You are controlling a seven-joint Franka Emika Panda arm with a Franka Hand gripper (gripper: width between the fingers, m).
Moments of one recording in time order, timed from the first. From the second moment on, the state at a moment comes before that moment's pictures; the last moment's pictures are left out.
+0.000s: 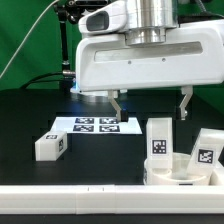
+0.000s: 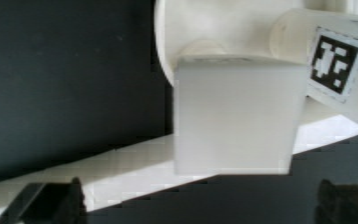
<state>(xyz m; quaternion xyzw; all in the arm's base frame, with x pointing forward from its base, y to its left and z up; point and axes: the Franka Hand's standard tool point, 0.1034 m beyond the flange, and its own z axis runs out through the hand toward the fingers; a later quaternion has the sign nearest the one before) 0.625 0.037 0.103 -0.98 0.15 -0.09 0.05</state>
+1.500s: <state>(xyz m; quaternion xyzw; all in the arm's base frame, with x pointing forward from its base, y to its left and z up) 0.626 0.037 0.093 -0.96 0.28 -0.09 0.06</state>
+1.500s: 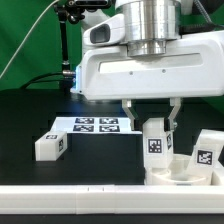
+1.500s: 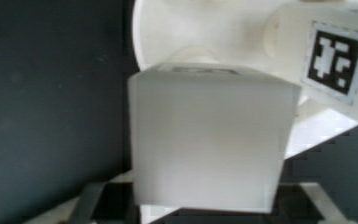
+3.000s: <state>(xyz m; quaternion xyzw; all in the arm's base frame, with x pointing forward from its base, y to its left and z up) 0.621 0.043 0.089 -0.60 0.79 -0.01 0.13</state>
